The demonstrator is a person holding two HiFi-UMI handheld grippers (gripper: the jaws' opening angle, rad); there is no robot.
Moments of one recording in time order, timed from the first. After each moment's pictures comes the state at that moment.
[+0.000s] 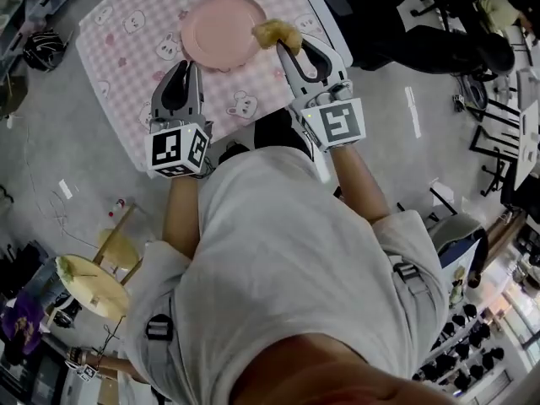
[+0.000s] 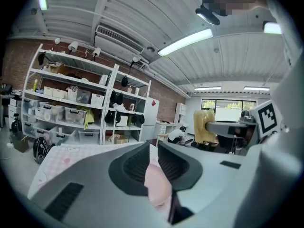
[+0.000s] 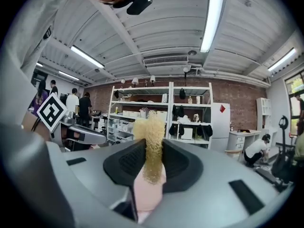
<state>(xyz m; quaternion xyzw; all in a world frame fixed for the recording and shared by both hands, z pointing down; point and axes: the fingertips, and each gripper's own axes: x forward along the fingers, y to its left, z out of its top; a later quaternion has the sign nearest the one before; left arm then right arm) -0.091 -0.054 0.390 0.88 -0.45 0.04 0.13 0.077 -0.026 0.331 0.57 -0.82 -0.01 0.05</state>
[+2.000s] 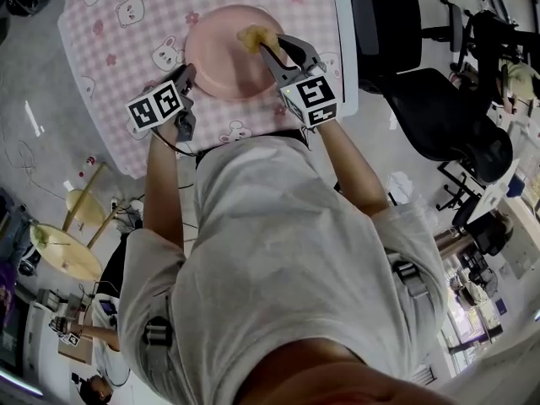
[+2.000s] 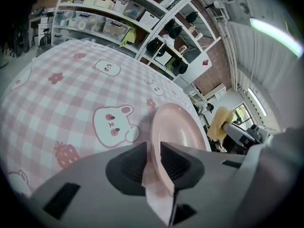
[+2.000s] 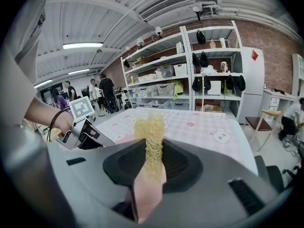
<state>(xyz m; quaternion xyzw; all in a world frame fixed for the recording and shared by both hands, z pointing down) -0.125 -0.153 0.650 0.68 -0.44 0.18 0.55 0.055 -0.196 0.546 0.41 -0.87 0.19 0.22</state>
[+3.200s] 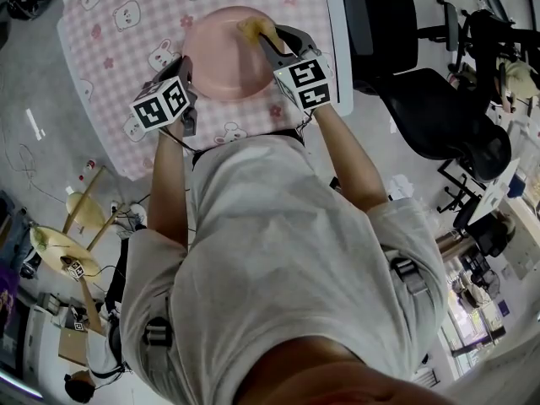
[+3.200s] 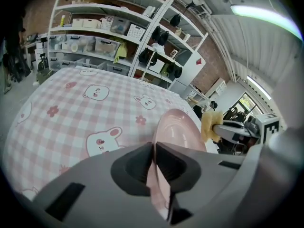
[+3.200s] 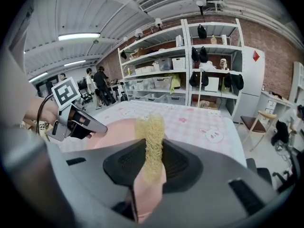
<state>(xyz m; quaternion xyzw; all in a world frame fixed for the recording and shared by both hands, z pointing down) -0.115 -0.189 0.608 0.72 -0.49 0.20 0.46 0.071 -0.219 0.567 0.42 -0.85 0.19 0.27</state>
